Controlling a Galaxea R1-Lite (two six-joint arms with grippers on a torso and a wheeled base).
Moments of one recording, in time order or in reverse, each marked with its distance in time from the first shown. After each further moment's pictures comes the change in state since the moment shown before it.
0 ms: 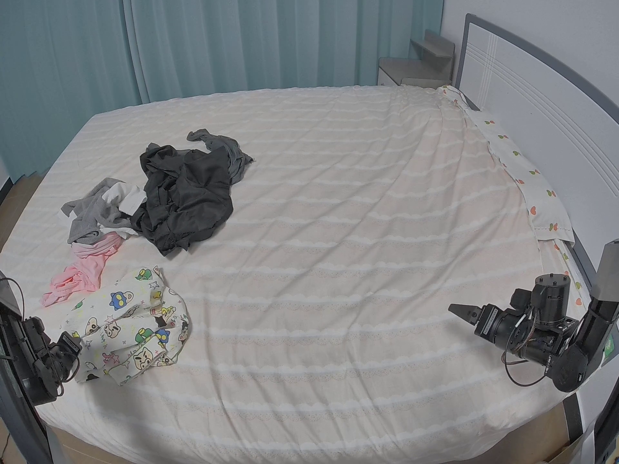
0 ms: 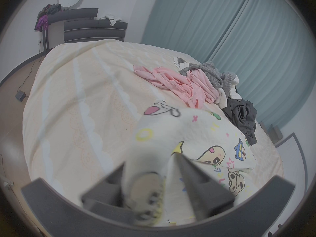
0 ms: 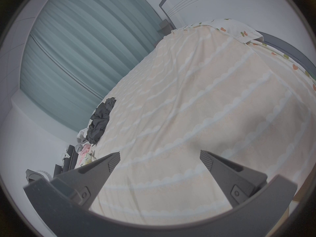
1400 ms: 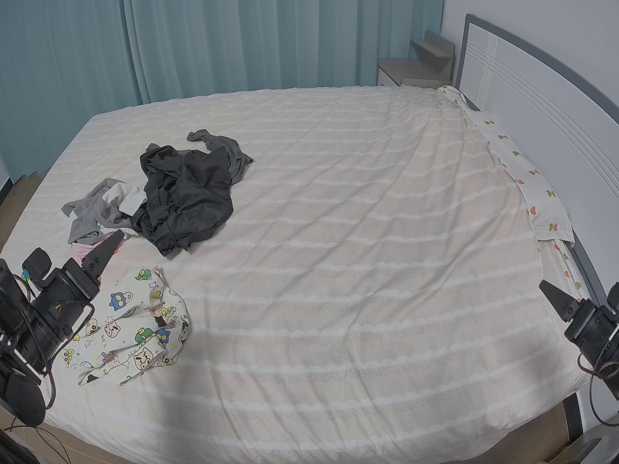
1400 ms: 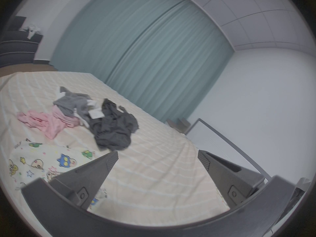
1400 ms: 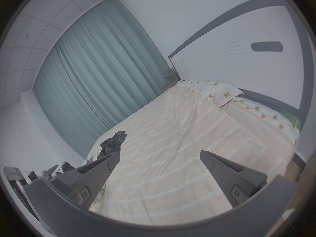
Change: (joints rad) left arm -0.651 -0.870 0.187 0.022 -0.059 -0.086; right arm -0.005 -0.917 0.215 0.380 -0.216 -0.103
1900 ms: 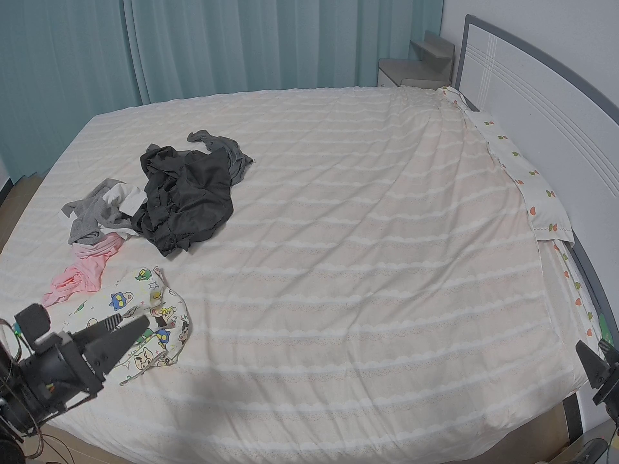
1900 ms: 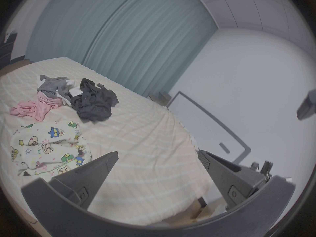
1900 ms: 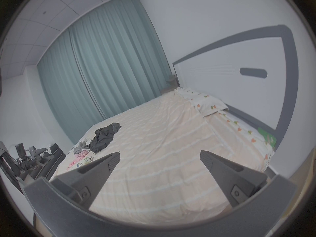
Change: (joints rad) left arm -0.282 -0.524 0.051 0.647 0.008 0.142; right arm -0.032 -0.650 -0.046 0.674 -0.027 -0.187
